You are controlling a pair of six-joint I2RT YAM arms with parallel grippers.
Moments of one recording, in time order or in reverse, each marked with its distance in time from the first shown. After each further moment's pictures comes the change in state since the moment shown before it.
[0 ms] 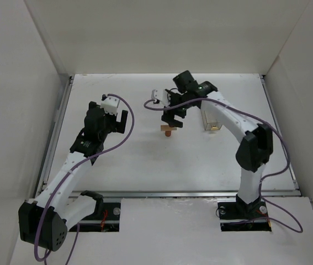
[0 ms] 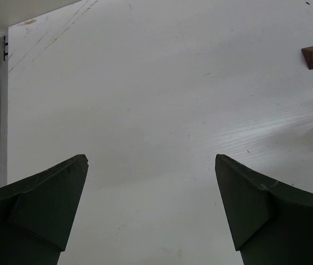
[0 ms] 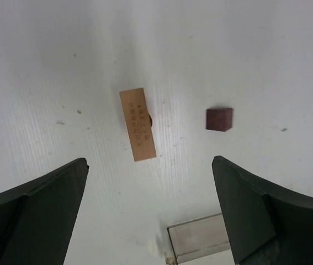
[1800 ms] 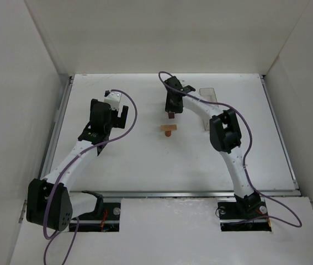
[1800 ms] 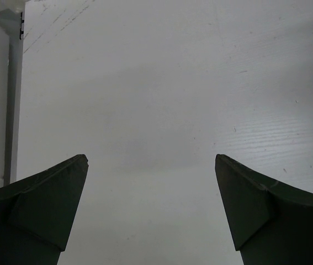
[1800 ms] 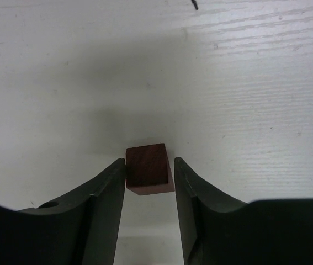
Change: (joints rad) left arm 0.015 0.190 0.024 0.105 -0.114 0.004; right arm -0.067 0.454 0.267 0.239 0.588 1.439
